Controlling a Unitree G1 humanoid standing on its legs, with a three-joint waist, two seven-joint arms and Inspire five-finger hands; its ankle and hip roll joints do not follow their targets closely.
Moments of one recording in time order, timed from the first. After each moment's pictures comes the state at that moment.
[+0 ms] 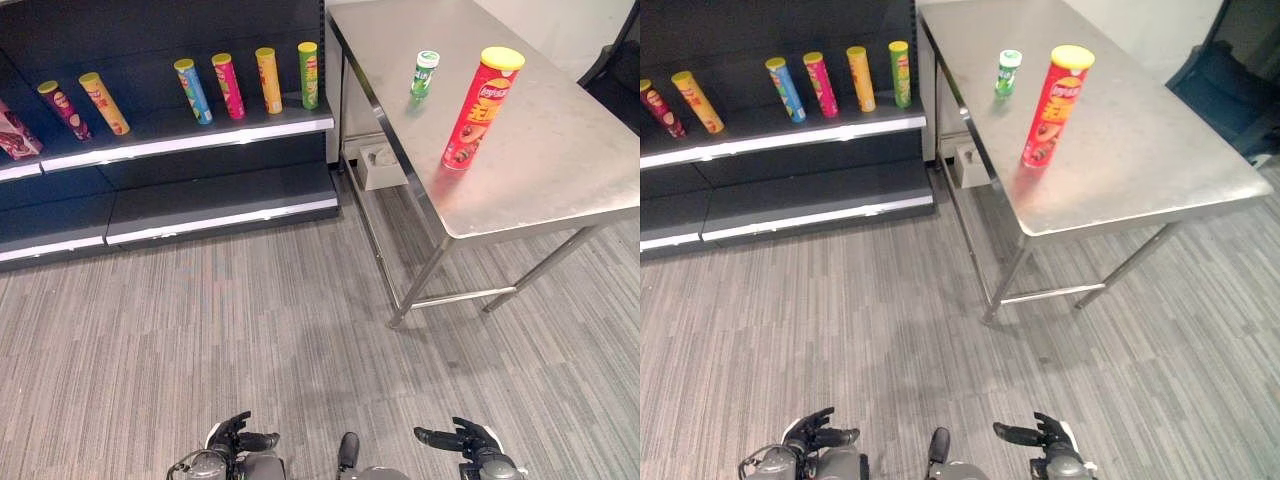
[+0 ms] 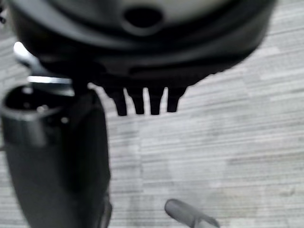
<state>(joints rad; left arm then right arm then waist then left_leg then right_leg) -0.05 0.20 -0.12 1.10 -0.26 -0.02 0.05 -0.06 -0.33 0.17 1.05 0.20 0.02 -0.13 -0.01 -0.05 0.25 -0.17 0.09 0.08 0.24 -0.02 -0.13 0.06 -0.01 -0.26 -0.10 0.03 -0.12</state>
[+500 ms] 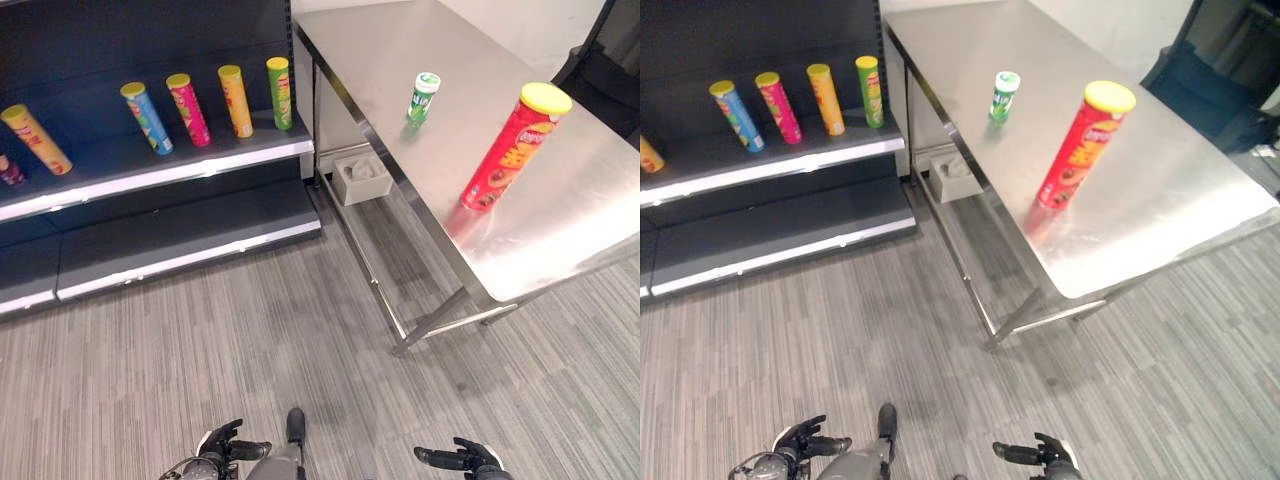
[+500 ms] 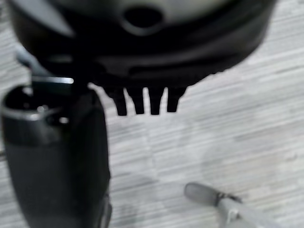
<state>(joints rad) -0.05 0.24 -0.14 1.10 -0.27 -0.02 0.05 -0.01 -0.30 0.17 1.08 0.17 0.03 -0.13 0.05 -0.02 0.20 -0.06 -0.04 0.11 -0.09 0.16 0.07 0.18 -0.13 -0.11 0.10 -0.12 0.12</state>
